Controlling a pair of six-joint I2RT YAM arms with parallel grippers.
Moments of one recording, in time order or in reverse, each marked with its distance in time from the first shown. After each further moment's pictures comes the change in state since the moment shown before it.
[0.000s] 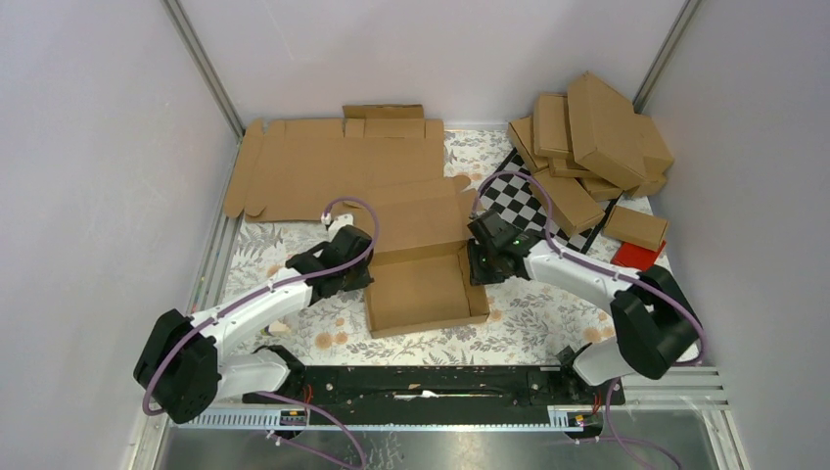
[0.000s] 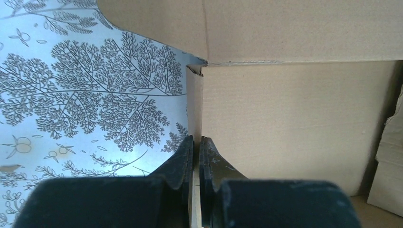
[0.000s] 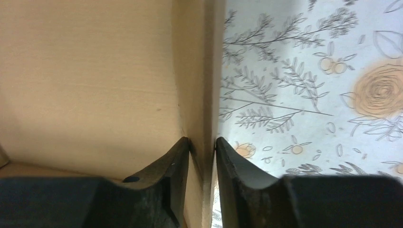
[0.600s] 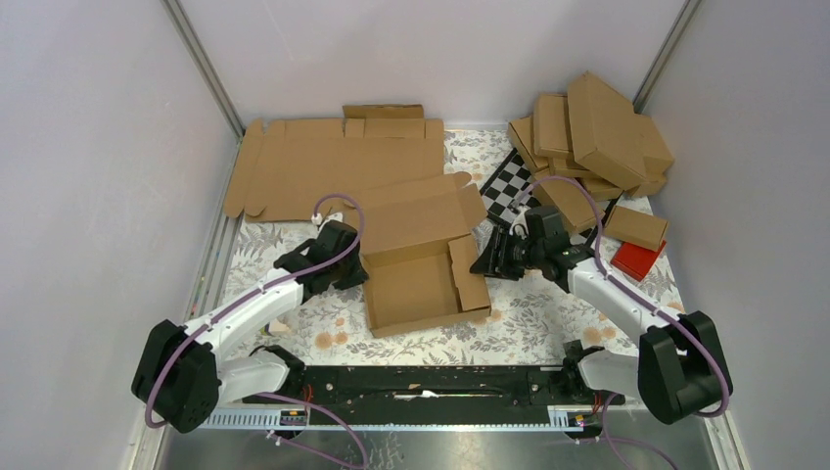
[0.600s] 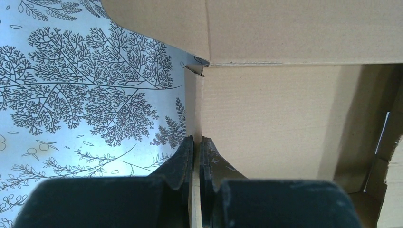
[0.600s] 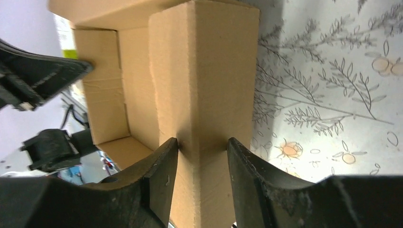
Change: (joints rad) left arm 0.090 -0.032 -0.008 0.006 0.145 -0.021; right arm -0.298 -0.233 -0.194 0.257 -0.494 0.113
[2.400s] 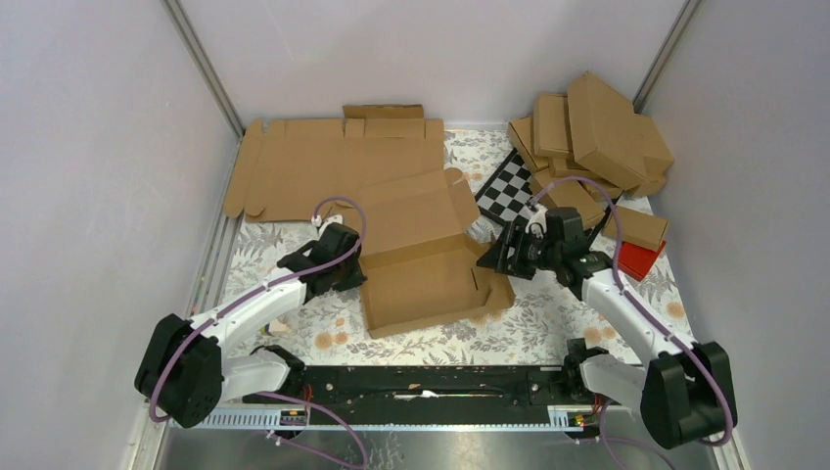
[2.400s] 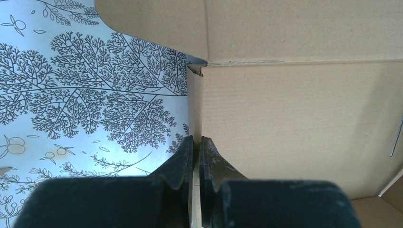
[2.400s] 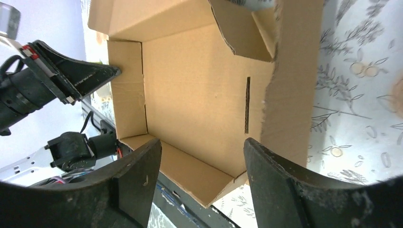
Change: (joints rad) left arm 0.008 0.031 -0.023 0.019 -0.052 0.024; right arm -0.078 -0.085 -0.047 -0.016 -0.060 -0.008
